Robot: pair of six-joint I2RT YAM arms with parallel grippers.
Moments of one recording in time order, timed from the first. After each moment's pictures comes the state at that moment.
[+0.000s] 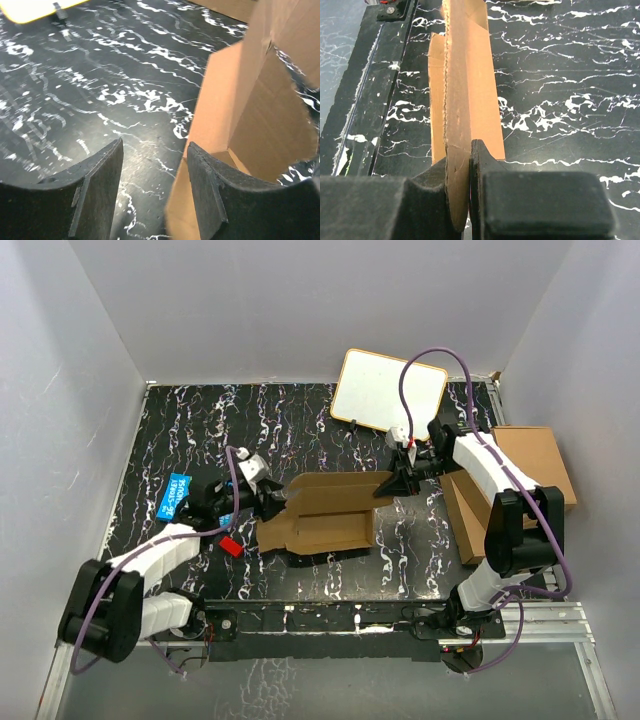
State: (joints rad) left arm -0.33 1.21 0.44 0.50 0.81 0.10; right arm 0.10 1.62 1.24 -1.17 -1.29 -1.43
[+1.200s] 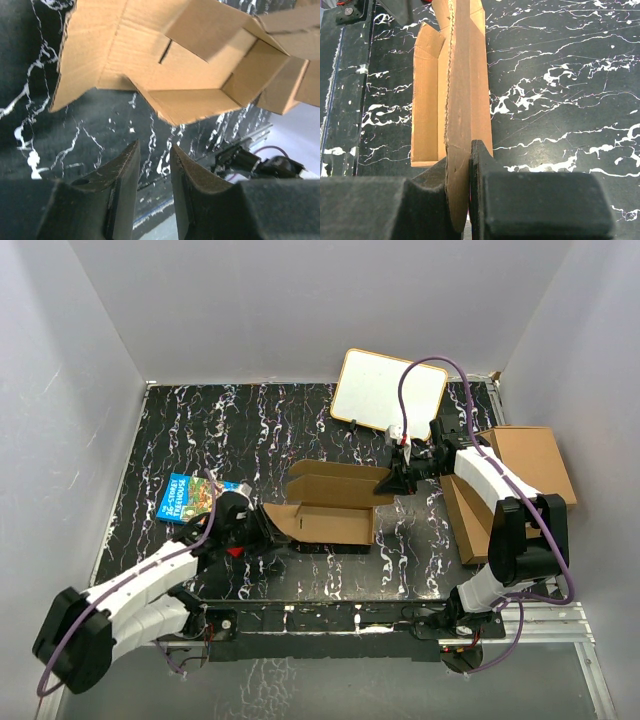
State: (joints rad) left arm -0.60 0.93 0.43 -0.27 0.23 -1.05; right arm 0.09 1.56 1.08 -0.74 -1.20 -1.02
